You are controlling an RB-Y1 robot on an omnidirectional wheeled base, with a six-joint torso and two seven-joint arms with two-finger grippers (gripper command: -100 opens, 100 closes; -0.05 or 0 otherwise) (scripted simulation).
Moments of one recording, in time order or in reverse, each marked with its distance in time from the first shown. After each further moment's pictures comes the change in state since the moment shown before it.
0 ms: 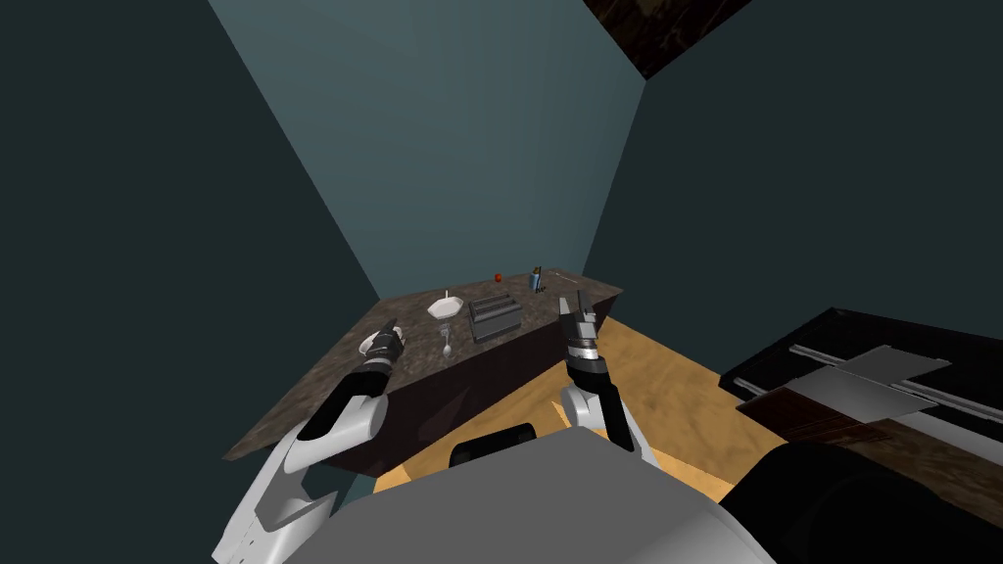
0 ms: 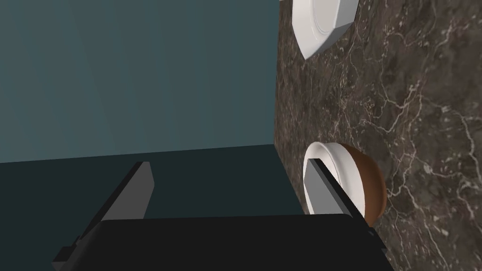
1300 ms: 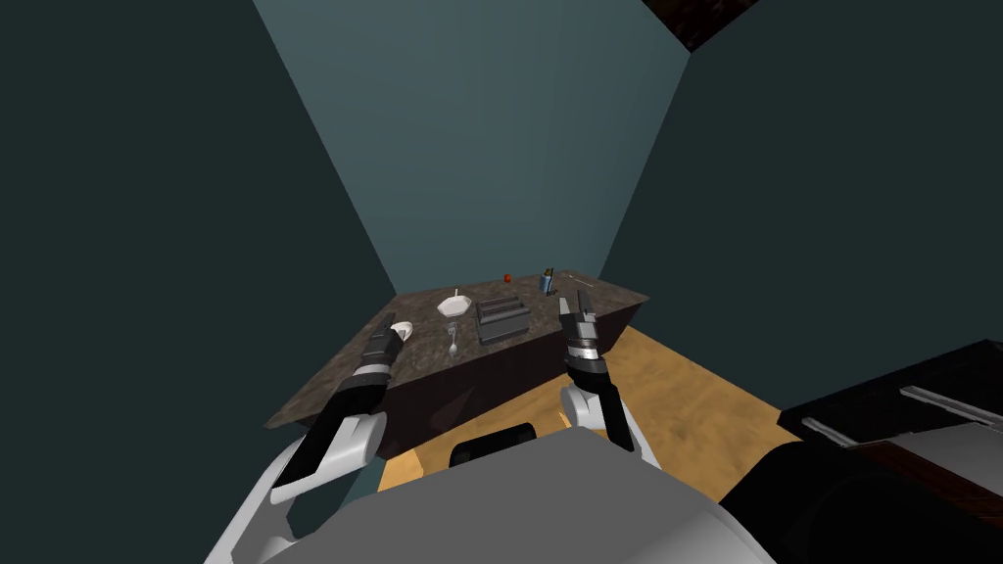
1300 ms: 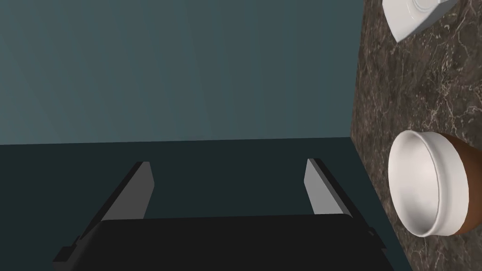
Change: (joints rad) left arm 0.111 0.012 -0.067 -0.062 -0.007 -0.330 -0.085; right arm 0.000 0.000 0.000 0.000 0.000 0.000 0.000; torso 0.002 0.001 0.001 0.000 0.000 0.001
